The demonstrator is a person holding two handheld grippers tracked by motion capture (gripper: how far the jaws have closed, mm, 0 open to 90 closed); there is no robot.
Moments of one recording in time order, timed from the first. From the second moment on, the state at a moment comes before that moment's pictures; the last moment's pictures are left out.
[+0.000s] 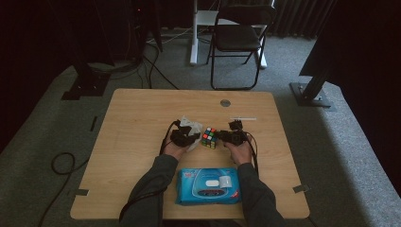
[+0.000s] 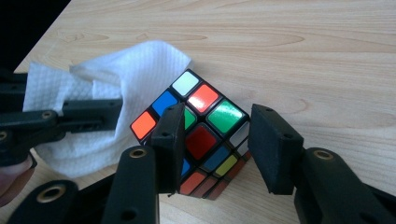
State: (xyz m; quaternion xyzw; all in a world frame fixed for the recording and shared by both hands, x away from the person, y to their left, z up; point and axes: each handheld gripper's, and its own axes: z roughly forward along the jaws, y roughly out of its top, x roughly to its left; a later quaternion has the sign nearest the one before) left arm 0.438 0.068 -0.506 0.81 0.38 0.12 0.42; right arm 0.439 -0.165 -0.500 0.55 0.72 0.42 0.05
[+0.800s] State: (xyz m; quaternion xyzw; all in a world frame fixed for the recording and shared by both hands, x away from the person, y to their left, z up) left arm 0.453 0.058 -0.508 0.81 0.40 0.11 0.42; right arm 0.442 -0.160 -0.499 0.52 0.74 0.42 0.03
